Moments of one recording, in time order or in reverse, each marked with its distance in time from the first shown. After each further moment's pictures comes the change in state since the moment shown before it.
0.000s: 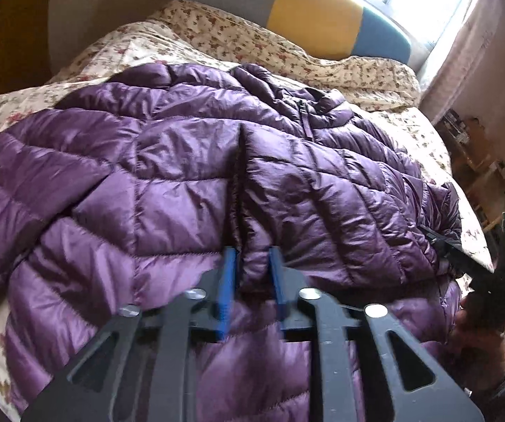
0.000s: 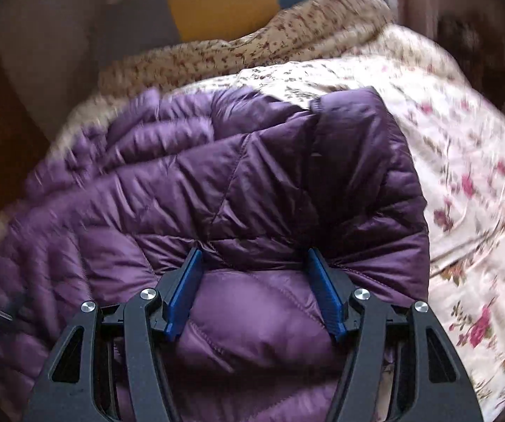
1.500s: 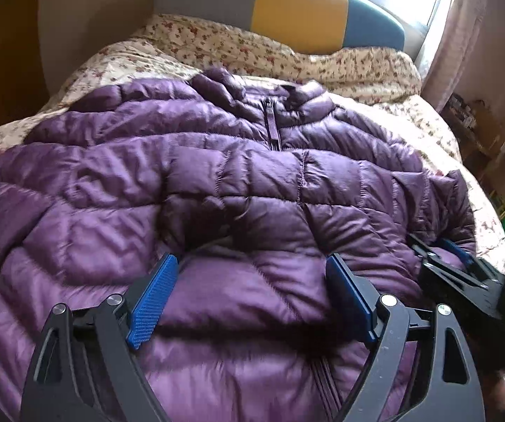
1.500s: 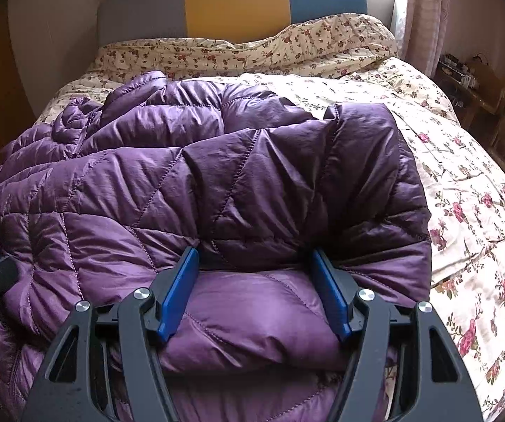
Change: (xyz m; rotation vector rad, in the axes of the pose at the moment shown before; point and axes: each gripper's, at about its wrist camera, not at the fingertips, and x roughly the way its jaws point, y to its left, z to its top) left arm 0.022 -0.050 0.008 0.083 -0.037 0.046; right arm 0.007 0.012 -0.008 -0.100 -0.033 -0.089
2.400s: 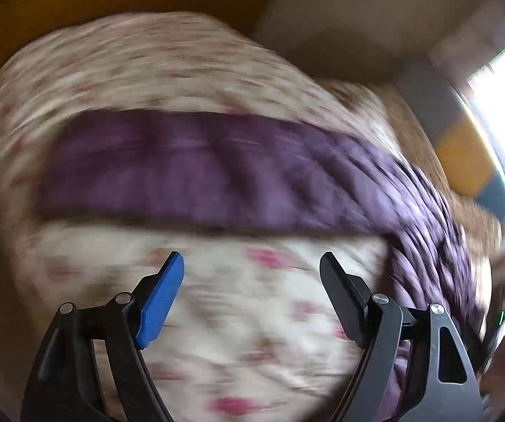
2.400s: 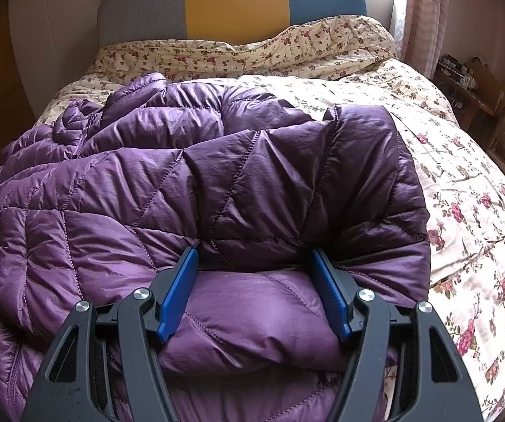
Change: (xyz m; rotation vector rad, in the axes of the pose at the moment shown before) left arm -0.235 0.300 -0.179 -0.775 -0.123 0.270; right arm -0.001 0.002 0.002 -0.002 -0.001 -0.002
